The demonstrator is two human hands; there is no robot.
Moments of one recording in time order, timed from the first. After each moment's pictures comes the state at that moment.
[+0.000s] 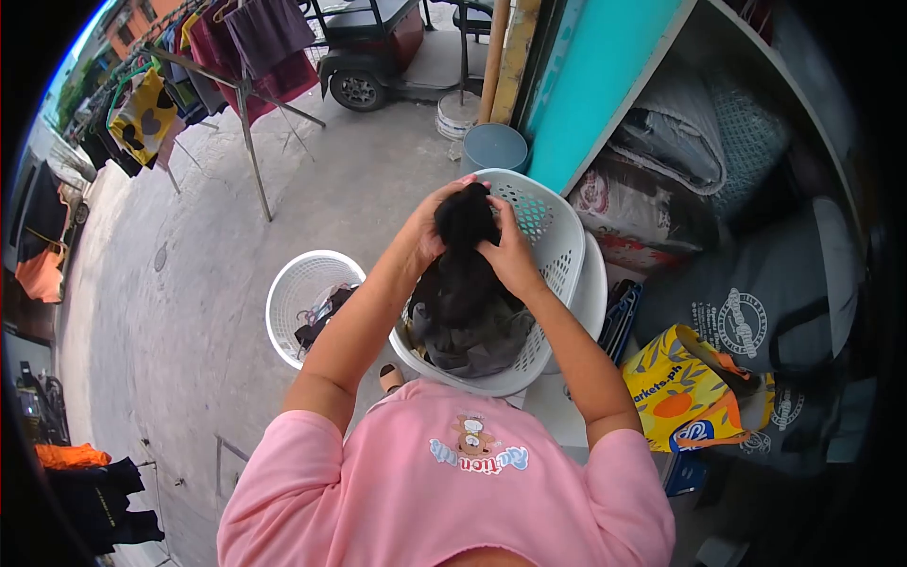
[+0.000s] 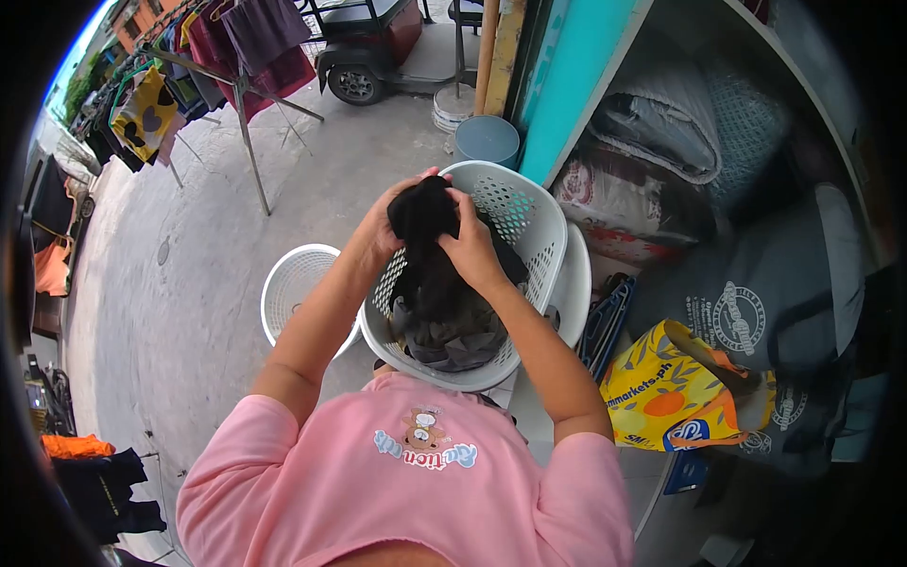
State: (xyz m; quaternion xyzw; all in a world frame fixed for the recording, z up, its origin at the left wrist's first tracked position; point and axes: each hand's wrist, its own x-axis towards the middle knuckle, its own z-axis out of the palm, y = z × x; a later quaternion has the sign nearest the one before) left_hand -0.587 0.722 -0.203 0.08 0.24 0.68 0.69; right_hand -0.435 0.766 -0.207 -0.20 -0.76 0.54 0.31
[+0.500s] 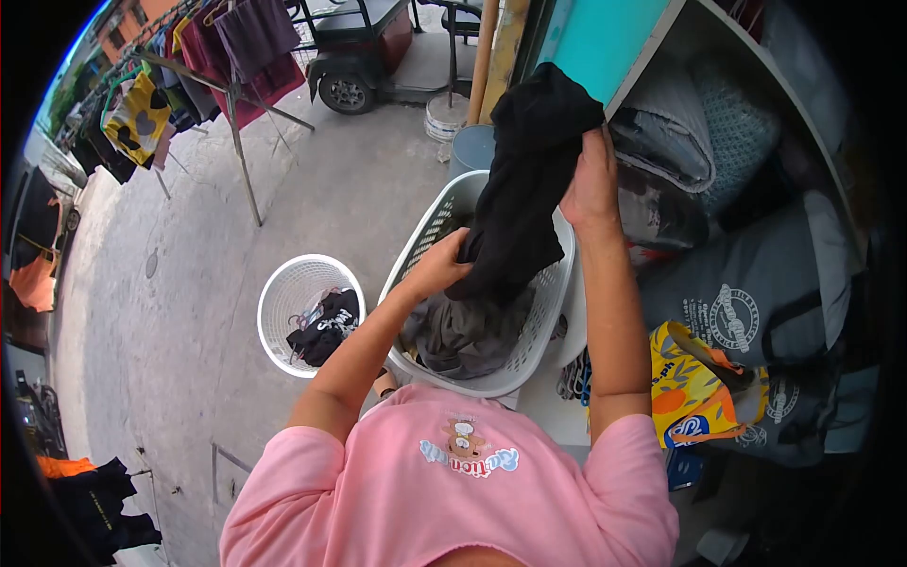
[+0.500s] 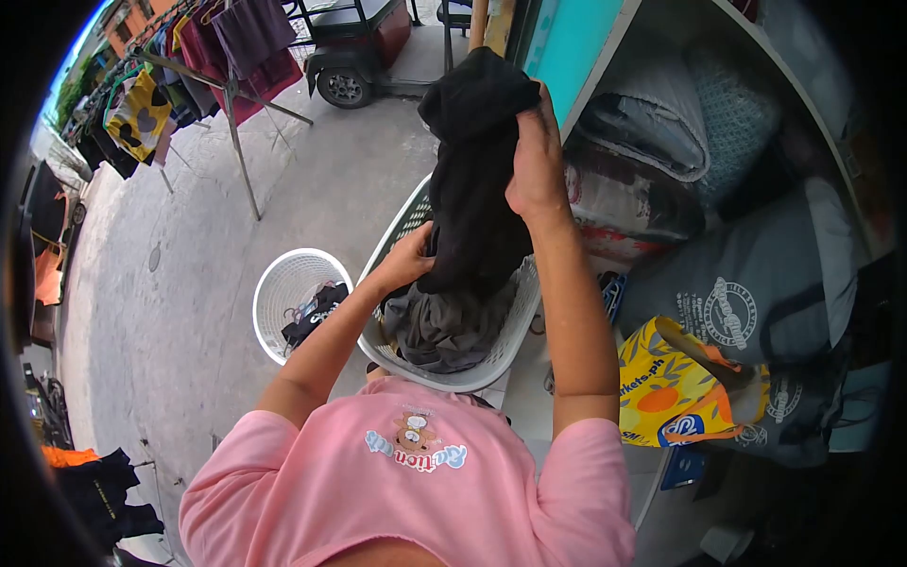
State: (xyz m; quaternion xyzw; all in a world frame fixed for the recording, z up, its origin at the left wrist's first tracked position) left_hand -0.548 0.690 -0.241 0.52 0.68 0.40 0.34; right_hand -0.432 0.822 -0.078 -0.05 -0.52 0.70 0.48
